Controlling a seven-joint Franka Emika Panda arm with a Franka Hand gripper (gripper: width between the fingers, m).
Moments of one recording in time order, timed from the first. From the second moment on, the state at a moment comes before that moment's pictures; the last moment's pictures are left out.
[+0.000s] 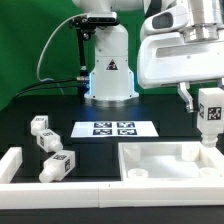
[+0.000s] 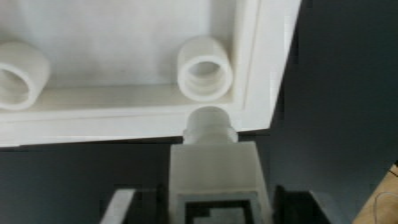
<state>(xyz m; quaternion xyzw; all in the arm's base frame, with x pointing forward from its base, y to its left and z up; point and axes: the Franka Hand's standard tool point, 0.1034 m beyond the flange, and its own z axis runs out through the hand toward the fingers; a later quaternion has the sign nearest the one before) 0.617 0.105 0.125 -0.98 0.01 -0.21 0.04</state>
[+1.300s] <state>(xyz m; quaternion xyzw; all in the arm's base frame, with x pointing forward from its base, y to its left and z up) 0.613 0.110 0.082 -0.98 -0.01 -0.20 0.03</state>
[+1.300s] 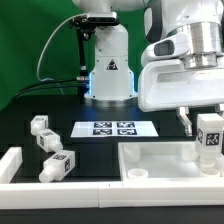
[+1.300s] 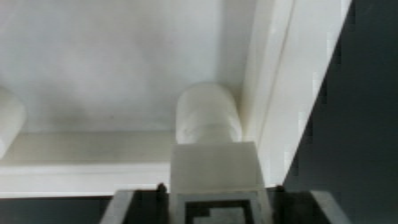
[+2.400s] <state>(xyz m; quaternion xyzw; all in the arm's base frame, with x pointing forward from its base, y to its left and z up) 0.618 0.111 0.067 -0.97 -0.02 -0.24 0.03</state>
